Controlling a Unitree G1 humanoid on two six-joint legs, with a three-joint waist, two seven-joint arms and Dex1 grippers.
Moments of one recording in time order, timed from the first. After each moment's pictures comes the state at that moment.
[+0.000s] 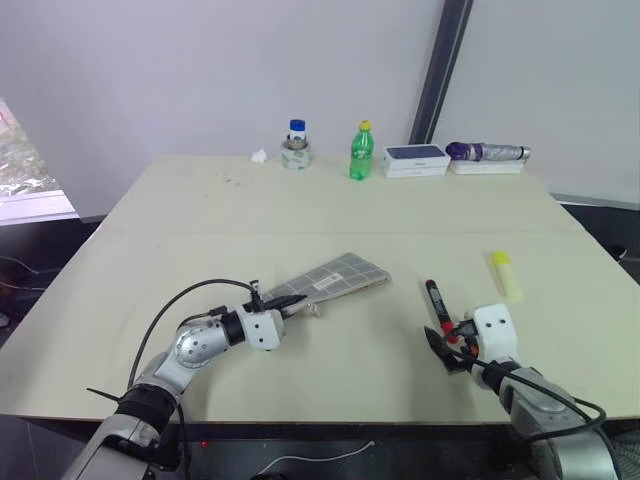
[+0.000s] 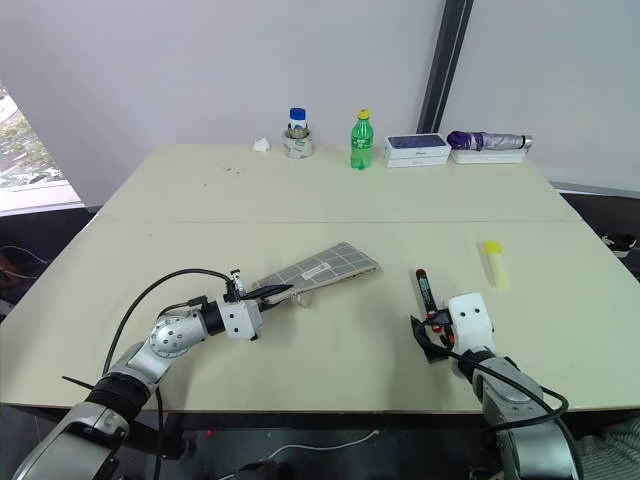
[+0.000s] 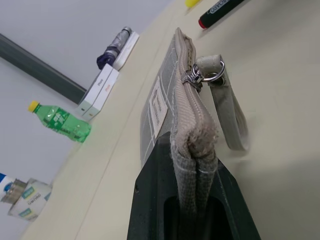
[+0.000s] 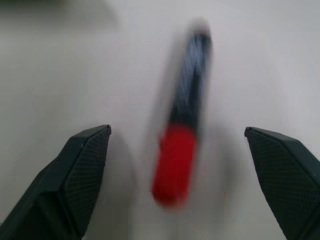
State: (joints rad) left arm -0.49 0.49 -0.26 0.57 0.24 -0.86 -0.51; right arm 0.04 -0.38 -0.20 -0.39 0.21 0.67 0.30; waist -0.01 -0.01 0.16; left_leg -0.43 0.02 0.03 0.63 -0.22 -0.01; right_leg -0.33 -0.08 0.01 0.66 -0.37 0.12
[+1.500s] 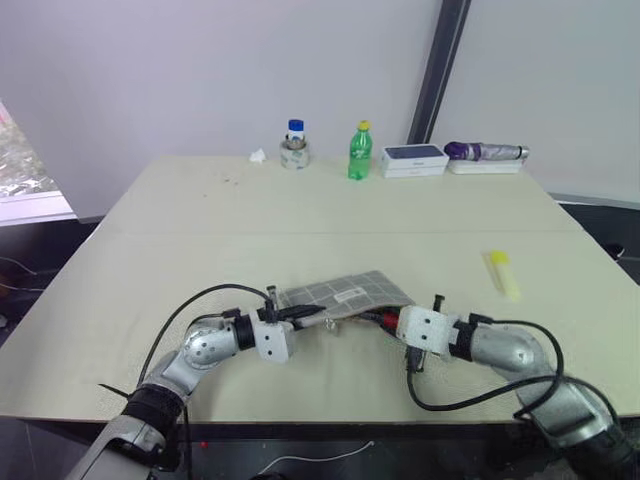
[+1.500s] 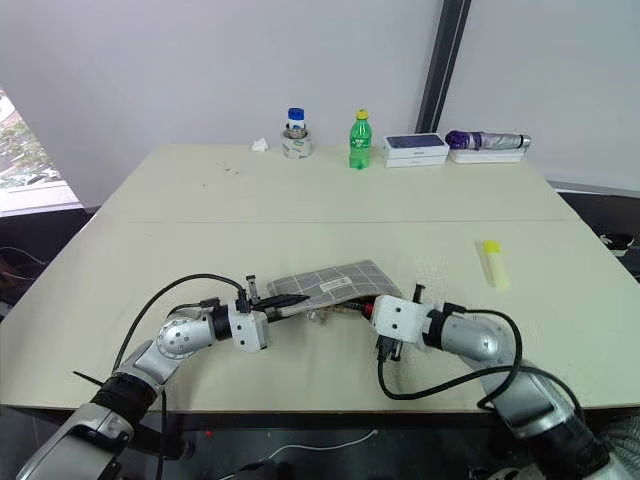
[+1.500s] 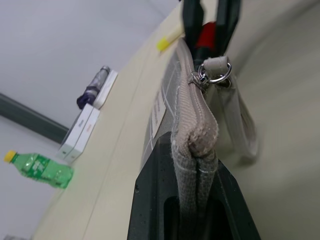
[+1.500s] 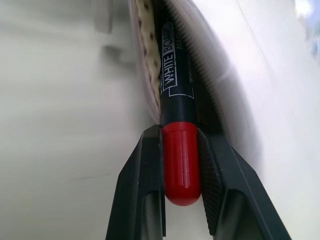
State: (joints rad) left arm -0.49 0.51 -0.31 0.45 0.15 -0.88 -0.66; right arm -0.29 -0.79 0.24 -0.19 -0.14 -0.06 0.76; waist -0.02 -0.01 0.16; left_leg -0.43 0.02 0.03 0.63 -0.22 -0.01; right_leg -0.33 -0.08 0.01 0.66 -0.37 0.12
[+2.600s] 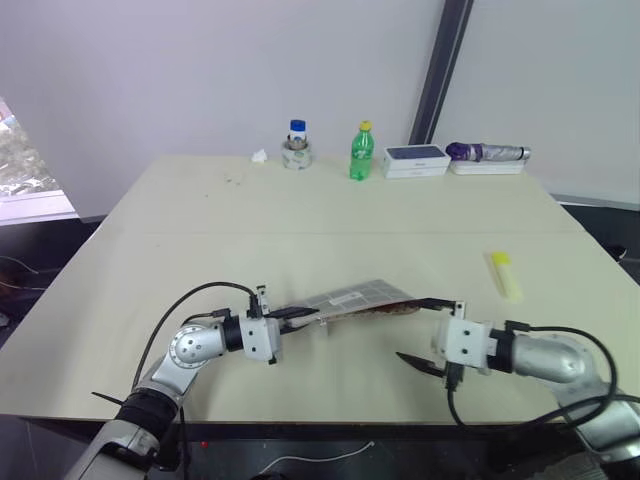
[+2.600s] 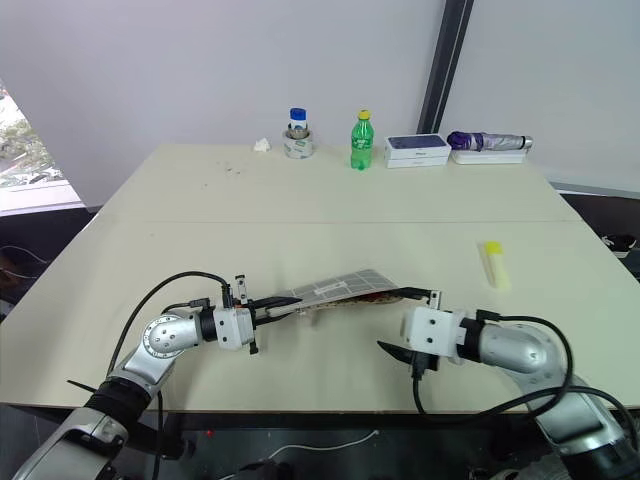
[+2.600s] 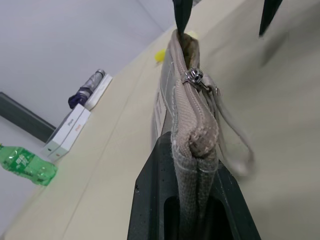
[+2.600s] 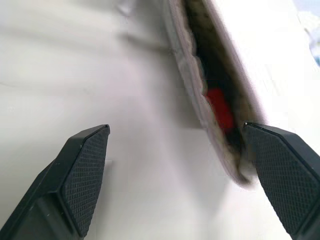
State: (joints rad) left arm -0.46 0.49 -0.29 0.47 -0.01 -0.87 -0.79; right arm 0.03 -0.82 -0.09 -0.40 0.18 0.08 0.86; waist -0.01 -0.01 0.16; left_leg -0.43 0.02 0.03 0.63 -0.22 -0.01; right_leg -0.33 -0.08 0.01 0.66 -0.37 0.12
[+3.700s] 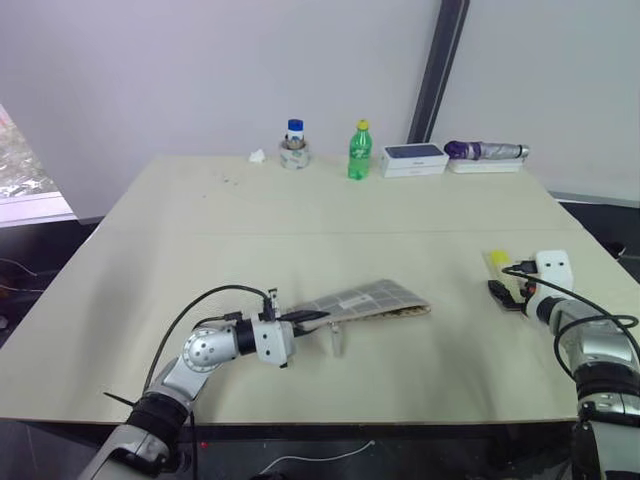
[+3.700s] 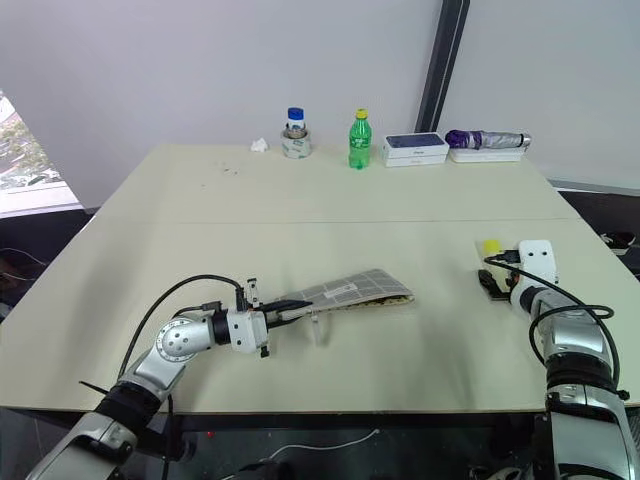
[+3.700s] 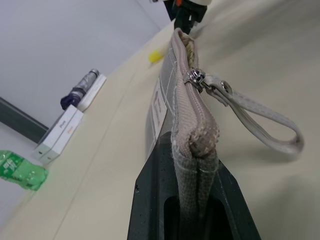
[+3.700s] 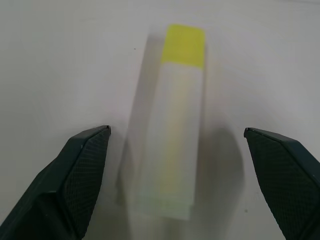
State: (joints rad) left arm -0.43 0.45 -0.30 0.40 0.06 -0.81 -0.76; right arm -0.60 -0.69 -0.28 0.78 0.18 0.31 0.47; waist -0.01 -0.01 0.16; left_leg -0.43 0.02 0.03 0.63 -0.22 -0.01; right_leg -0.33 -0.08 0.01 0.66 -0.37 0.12
